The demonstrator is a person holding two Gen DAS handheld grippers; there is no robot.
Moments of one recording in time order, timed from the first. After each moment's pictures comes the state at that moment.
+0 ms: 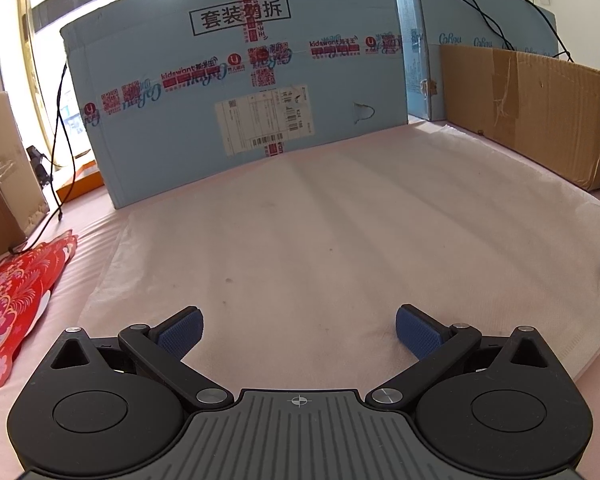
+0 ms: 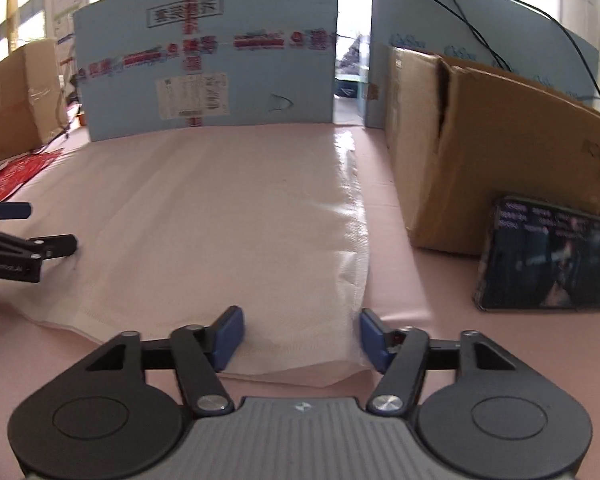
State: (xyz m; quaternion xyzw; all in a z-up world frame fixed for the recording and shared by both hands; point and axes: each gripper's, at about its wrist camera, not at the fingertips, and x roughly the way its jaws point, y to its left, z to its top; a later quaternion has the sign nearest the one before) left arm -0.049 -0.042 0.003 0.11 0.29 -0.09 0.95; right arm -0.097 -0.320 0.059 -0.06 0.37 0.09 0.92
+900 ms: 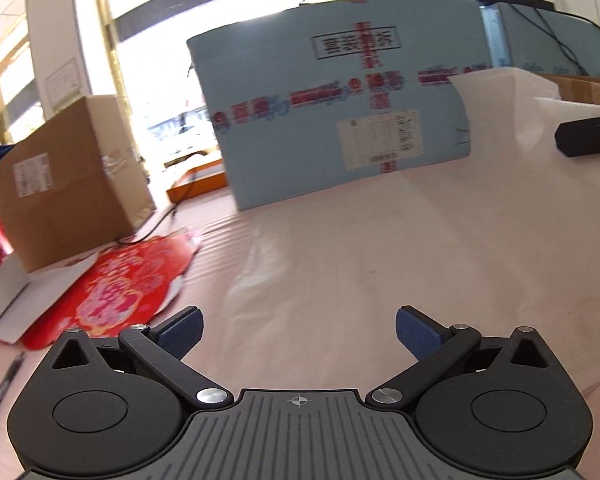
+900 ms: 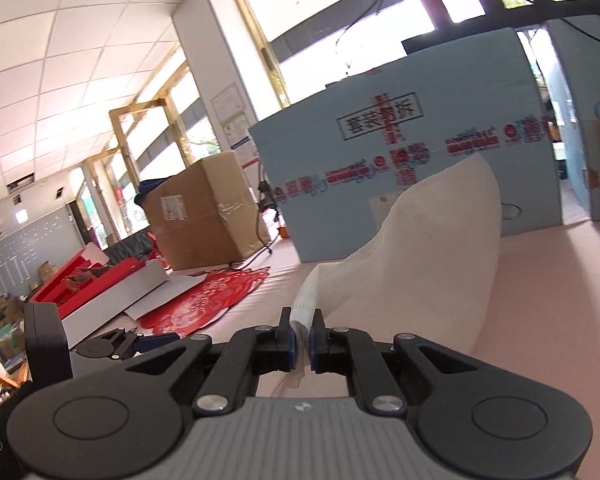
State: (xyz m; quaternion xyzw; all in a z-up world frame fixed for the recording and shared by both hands) left arm -0.098 0.013 0.022 0.11 0.25 0.07 0.96; right arm -0.037 -0.236 0.103 0.08 0.24 0.38 0.89
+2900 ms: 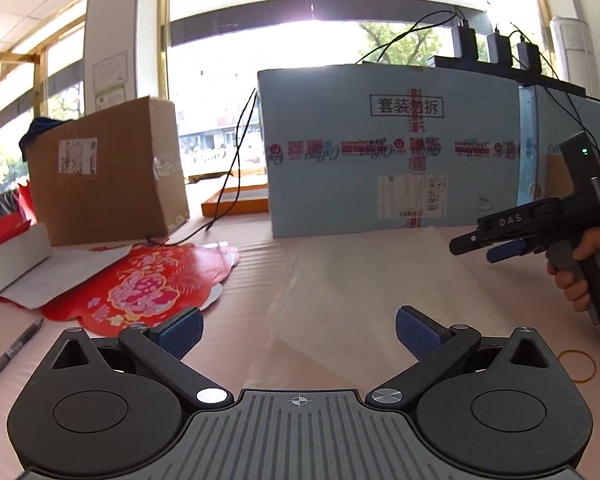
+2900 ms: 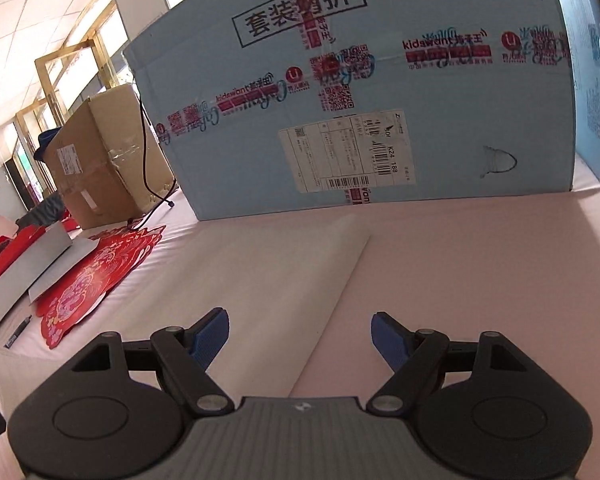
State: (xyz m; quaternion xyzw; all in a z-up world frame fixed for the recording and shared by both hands) left arm -0.142 0.026 0.044 0.05 0.16 0.07 0.98; right arm 0.106 -0.203 0.036 0.07 0.37 0.28 0.88
